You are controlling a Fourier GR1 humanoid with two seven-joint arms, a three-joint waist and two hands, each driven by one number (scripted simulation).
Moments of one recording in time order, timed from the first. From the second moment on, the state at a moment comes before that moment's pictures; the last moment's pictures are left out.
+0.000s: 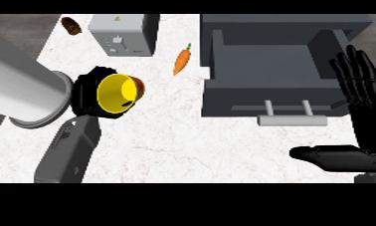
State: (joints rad) left arm -0.53 0.14 0.27 -0.63 0.18 -0.33 -0.91; right arm -0.05 -0.16 -0.14 -1.94 -0.02 0.18 -0.02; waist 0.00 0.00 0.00
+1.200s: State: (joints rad) left arm -1.01 0.00 -0.02 -0.91 0.18 0.15 -0.35; right arm -0.06 -0.18 -0.19 -1.91 -0.06 0.21 -0.04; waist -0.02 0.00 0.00
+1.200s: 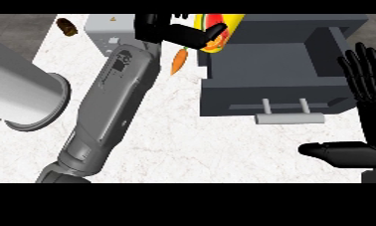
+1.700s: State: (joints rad) left arm -1.20 0.00 -0.15 -0.65 0.36 0.28 -0.33; right arm -0.08 -0.17 -0.17 -1.89 -0.05 0.21 -0.05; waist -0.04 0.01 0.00
